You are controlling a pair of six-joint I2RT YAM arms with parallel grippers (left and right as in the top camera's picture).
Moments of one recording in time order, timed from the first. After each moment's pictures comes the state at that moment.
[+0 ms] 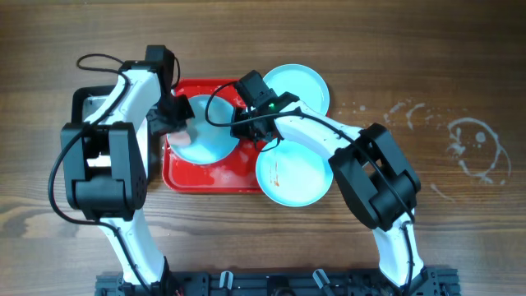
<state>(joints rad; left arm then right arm) -0.03 2.07 1.45 -0.93 0.03 -0.46 0.67 2.18 1.49 -0.45 -0.24 0.81</state>
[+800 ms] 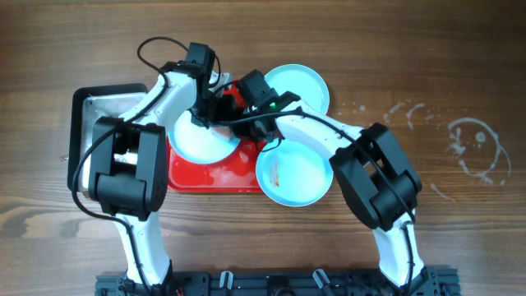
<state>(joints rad) -0.21 2.10 1.46 -0.88 0.34 -0.10 0.67 2.18 1.49 -0.47 -0.26 0.80</state>
